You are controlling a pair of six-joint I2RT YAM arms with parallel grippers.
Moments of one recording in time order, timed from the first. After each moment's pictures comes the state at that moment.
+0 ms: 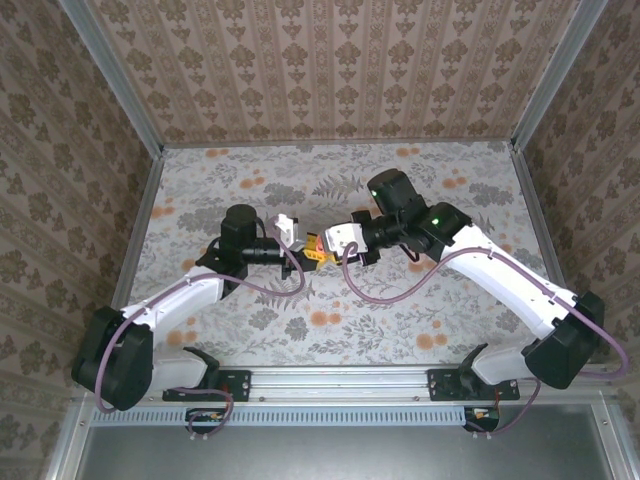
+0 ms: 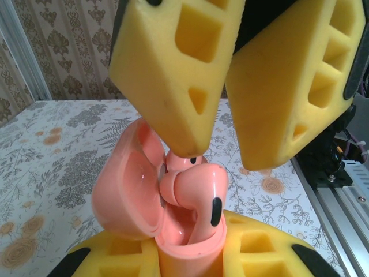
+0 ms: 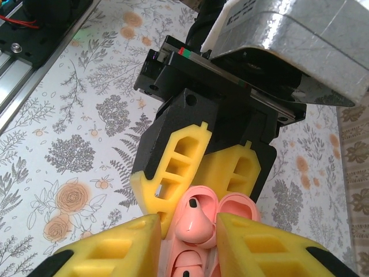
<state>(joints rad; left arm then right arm) -0.55 1.25 0.67 0.30 1.03 0.30 0.67 1.38 1.33 -0.71 -0.54 -1.10</state>
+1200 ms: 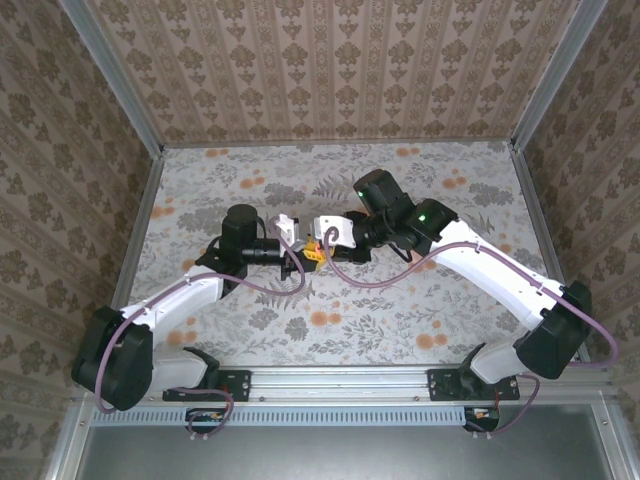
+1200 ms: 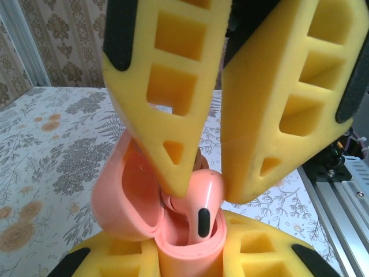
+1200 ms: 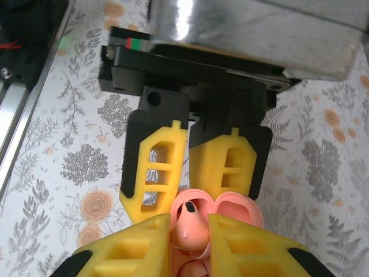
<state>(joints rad) -0.55 1.25 0.68 0.24 1.01 0.31 0.72 1.44 1.39 -0.74 -0.43 -0.80</state>
